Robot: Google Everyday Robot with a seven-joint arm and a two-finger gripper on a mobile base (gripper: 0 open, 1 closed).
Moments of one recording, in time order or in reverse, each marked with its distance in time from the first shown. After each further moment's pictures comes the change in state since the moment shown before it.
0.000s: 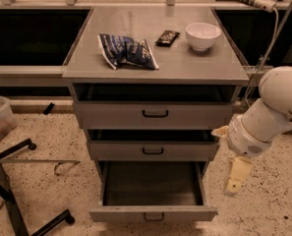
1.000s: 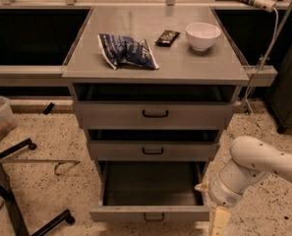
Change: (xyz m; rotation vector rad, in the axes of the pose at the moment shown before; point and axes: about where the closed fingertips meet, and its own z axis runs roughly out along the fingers) arm 0.053 0.063 0.193 -0.293 -0.103 0.039
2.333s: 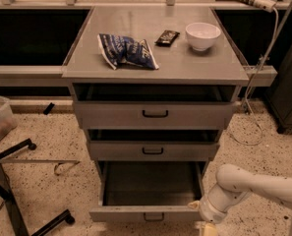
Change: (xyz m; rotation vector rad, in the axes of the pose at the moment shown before) arm 0.059 -0.041 0.129 -0.047 -0.021 -0.003
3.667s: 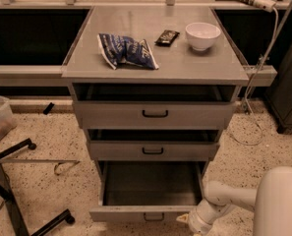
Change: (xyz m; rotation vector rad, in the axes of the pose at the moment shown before) arm 0.032 -0.039 0.120 -0.080 -0.079 -0.025
